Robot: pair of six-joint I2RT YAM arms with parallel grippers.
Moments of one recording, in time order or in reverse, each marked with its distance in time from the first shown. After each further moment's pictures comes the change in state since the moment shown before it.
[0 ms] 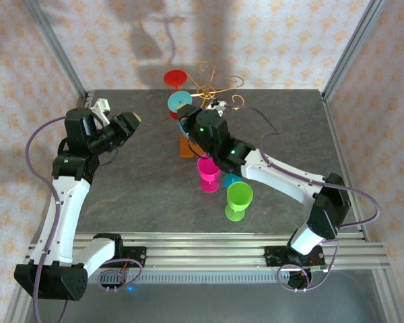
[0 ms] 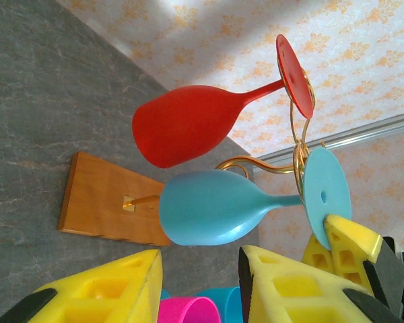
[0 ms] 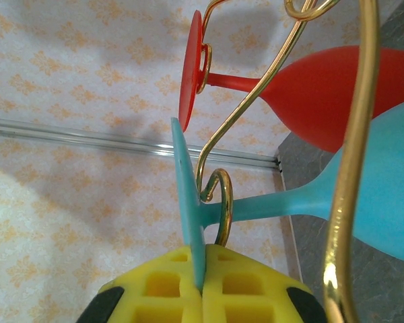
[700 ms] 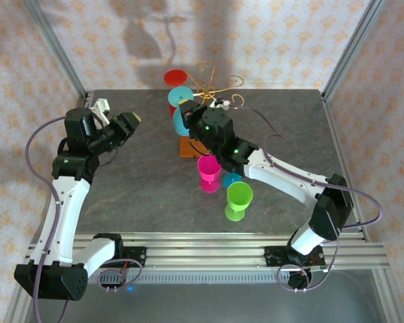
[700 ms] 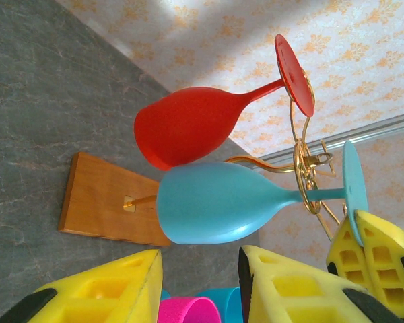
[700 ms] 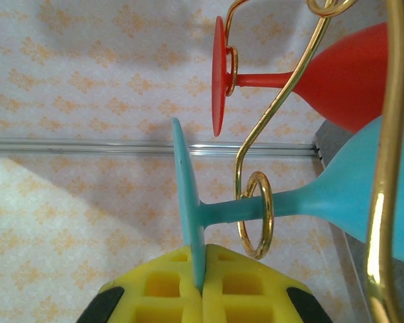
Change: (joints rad) left arm 0.002 0.000 0.000 0.000 0.000 0.000; right arm -0.021 -0.018 -0.021 0.082 -0.051 0.126
